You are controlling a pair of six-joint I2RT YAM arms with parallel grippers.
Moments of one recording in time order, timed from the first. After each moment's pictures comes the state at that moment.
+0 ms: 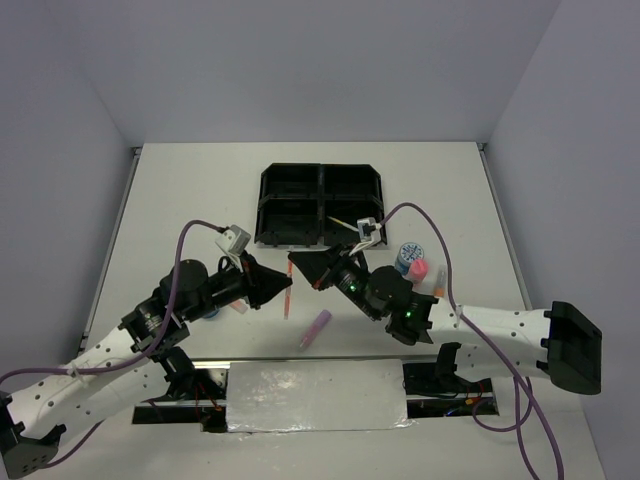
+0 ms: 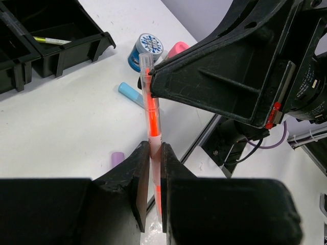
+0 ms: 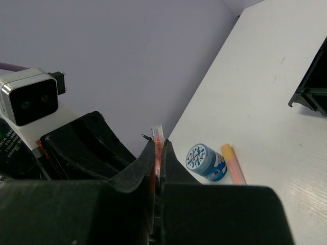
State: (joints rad) left arm -0.82 0.62 0.60 -0.09 0.12 -0.53; right arm 1.17 1.08 0.58 0.62 0.39 0.85
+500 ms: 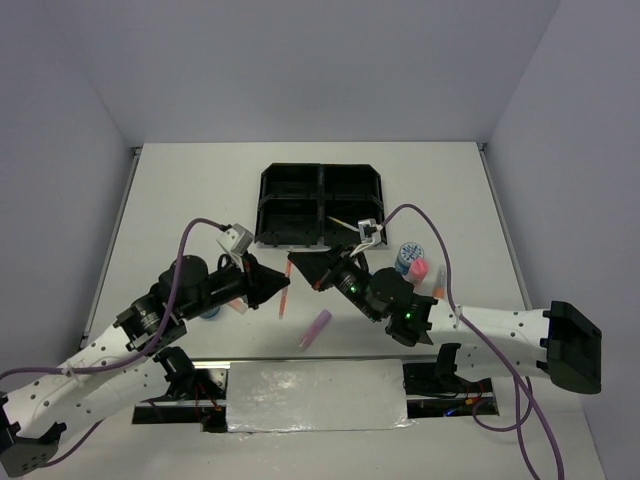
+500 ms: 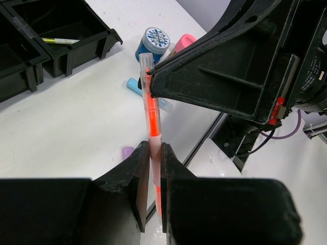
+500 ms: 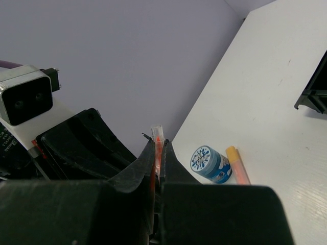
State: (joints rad) left arm -0.82 0.64 0.67 -0.19 0.12 -0.45; right arm 1.18 1.08 0.57 0.65 0.39 0.85
